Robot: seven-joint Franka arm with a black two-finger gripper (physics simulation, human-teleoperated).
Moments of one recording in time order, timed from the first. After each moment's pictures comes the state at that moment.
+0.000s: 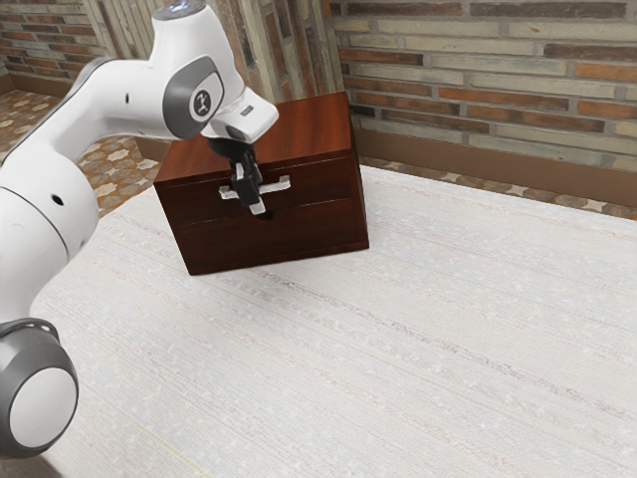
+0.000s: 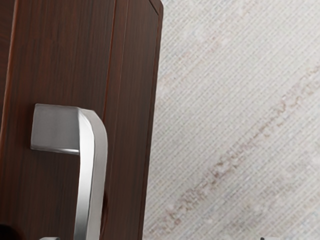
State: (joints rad) arm 0.23 0.59 0.03 -0.91 0.05 1.72 1.05
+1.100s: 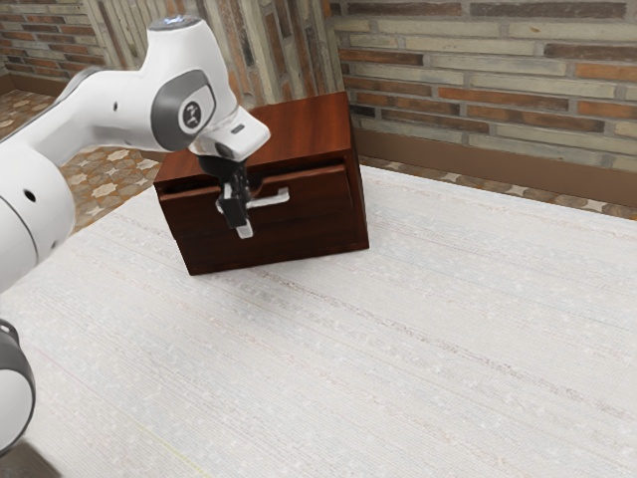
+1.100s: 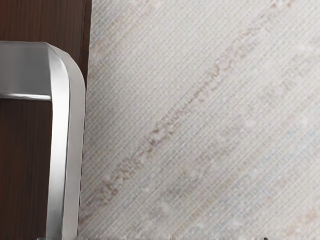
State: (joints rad) arm 0.23 0.44 0.03 -1.15 0.05 1.73 1.07
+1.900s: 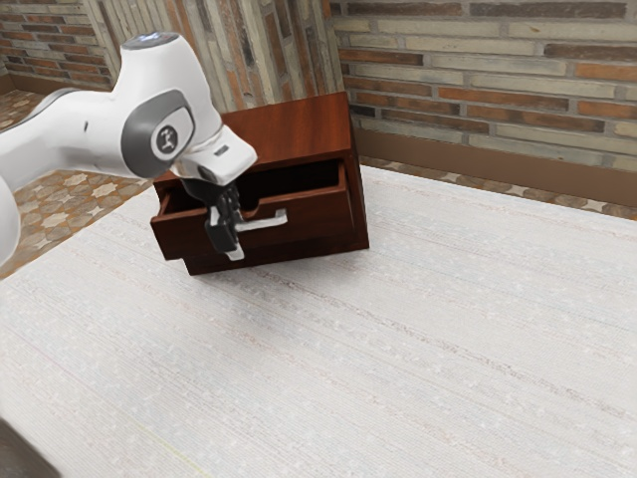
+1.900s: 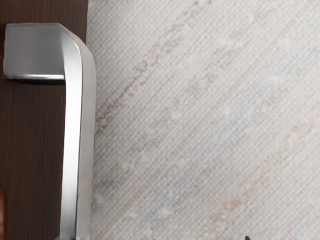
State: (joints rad) arm 0.22 0.20 0.01 -1.51 0.04 1.85 1.07
